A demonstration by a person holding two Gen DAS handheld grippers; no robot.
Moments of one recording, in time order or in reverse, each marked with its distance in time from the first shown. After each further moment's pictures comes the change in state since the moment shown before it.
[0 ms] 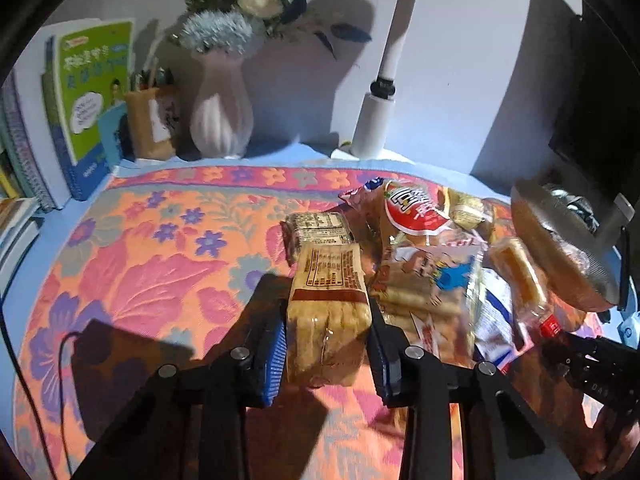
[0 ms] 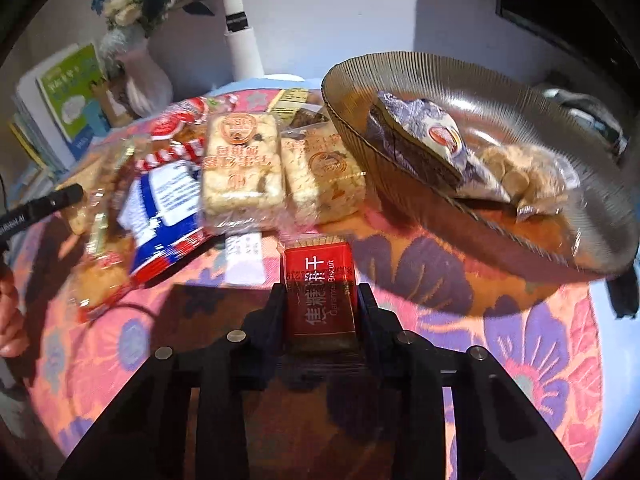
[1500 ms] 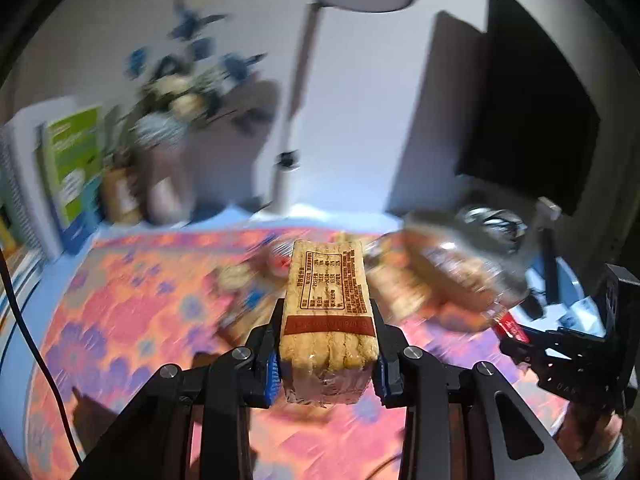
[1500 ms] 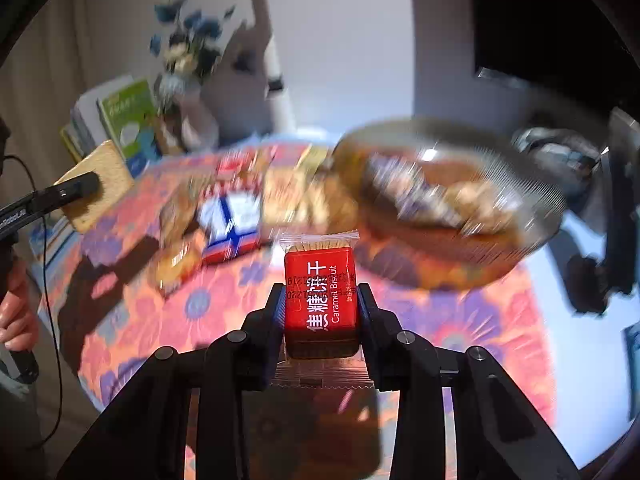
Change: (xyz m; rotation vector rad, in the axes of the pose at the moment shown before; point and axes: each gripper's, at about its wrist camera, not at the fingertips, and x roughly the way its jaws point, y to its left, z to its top) left arm -0.103 -0.091 0.001 0.112 -0.155 -0.166; right arm -0.107 -0.013 -0.025 -0.062 -0.204 0.052
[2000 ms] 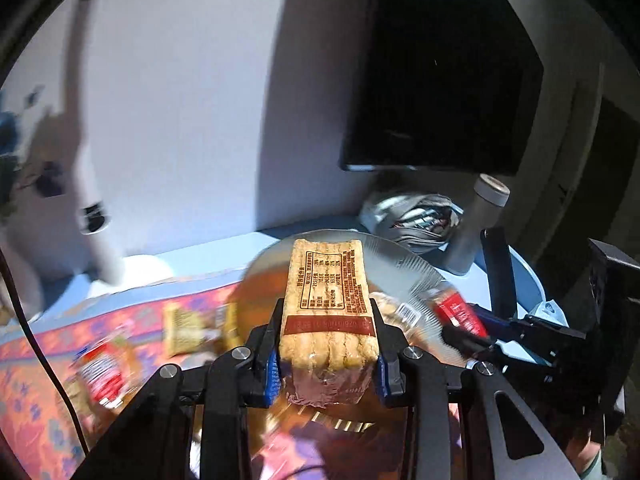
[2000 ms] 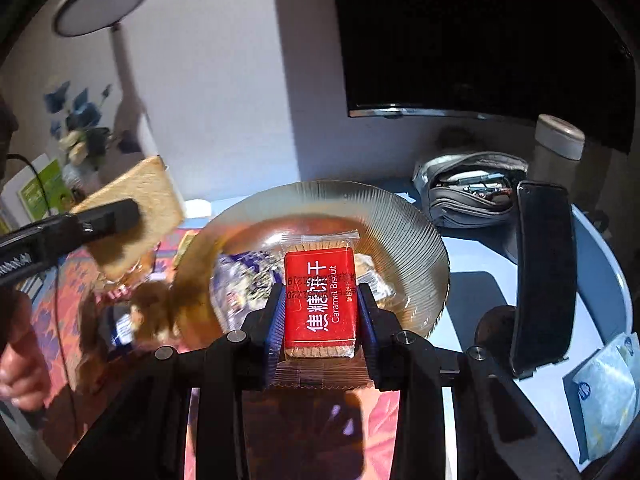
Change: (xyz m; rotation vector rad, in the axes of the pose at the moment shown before) left arm 0.155 -0.155 0.096 0.183 0.130 -0.237; right arm 0.016 -0.118 0.074 0.179 -0.051 -0.181
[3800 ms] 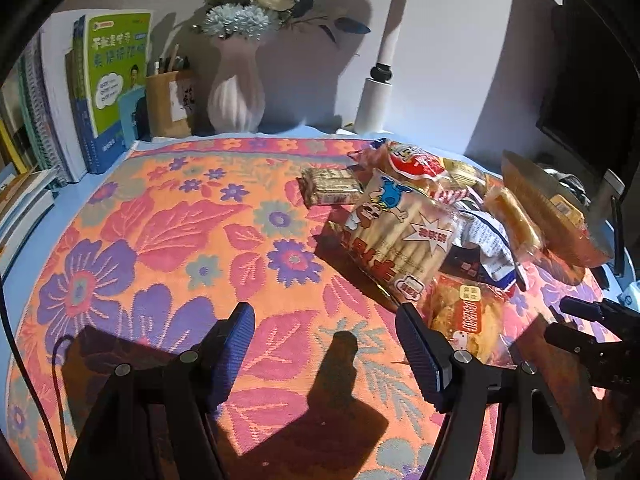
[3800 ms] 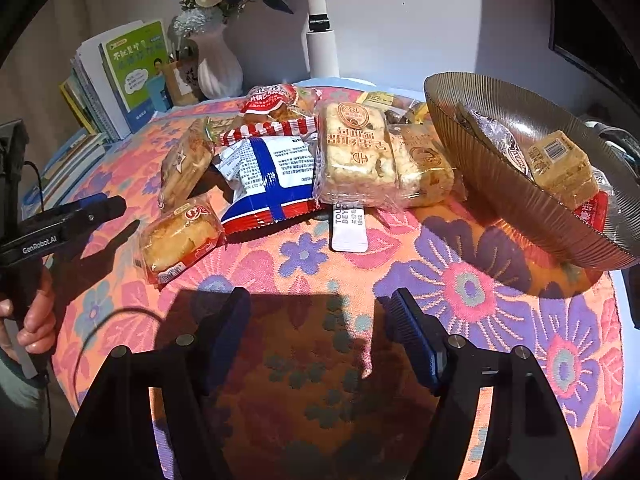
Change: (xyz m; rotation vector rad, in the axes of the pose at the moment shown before) left arm -0.131 0.205 -0.235 -0.295 0.038 0.365; right arm 0.035 0.167 -0.122 -0.264 0.223 0.226
